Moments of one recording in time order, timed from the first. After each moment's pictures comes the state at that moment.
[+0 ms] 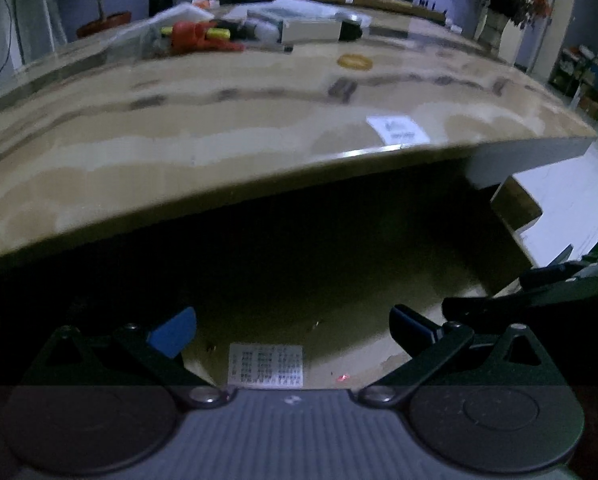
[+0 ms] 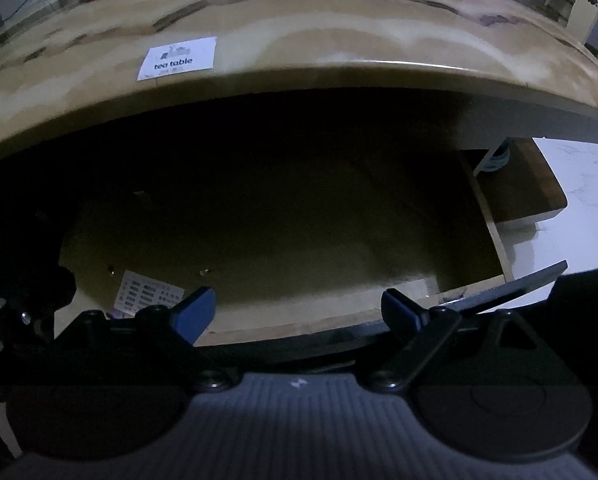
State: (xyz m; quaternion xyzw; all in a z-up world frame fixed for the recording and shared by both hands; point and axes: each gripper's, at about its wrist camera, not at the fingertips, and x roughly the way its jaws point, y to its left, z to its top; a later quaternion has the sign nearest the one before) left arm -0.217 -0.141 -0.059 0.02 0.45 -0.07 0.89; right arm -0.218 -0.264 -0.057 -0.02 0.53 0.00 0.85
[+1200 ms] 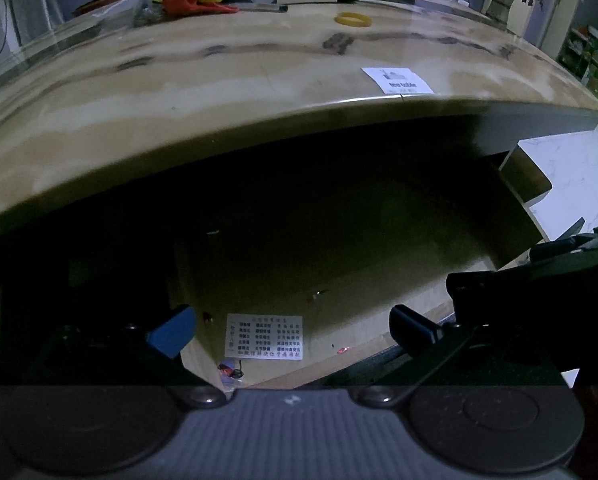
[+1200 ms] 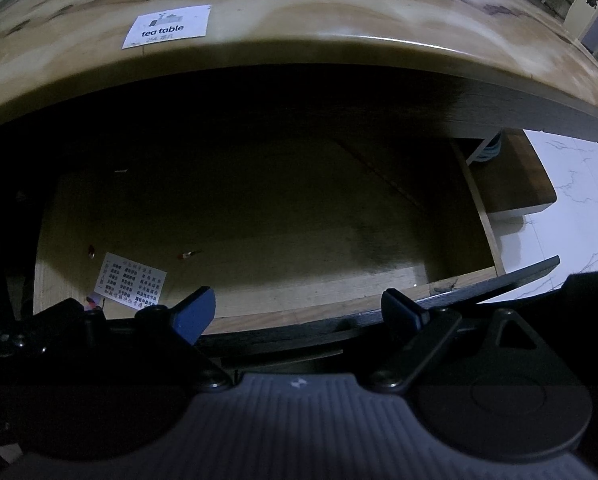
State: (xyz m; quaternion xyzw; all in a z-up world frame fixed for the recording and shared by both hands) left arm -0.222 -0.151 -0.074 0.03 0.48 -0.07 0.87; right arm -0.212 -0.261 -0.065 -0.05 0.55 -0.02 0.83
